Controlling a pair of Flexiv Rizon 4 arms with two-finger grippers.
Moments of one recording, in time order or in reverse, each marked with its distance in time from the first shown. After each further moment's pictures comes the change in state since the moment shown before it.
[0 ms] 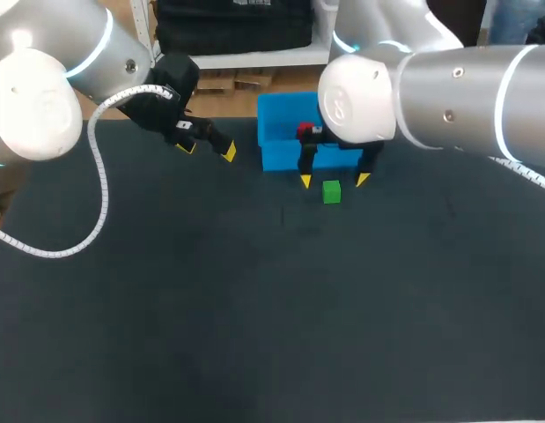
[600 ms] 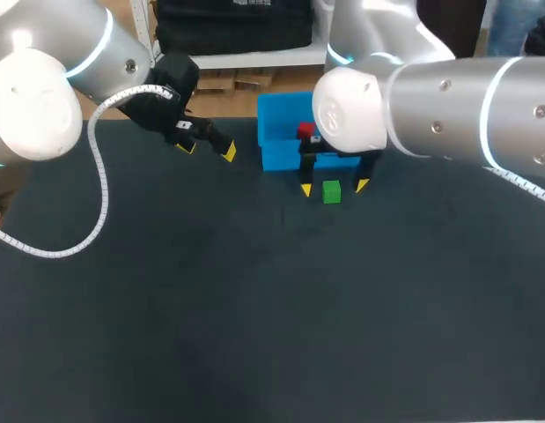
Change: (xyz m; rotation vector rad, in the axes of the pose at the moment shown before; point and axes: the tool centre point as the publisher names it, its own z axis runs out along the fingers) left arm 0.000 0.000 0.000 0.000 0.000 0.000; right arm 0.000 -0.004 0.018 0.029 0.018 -0.044
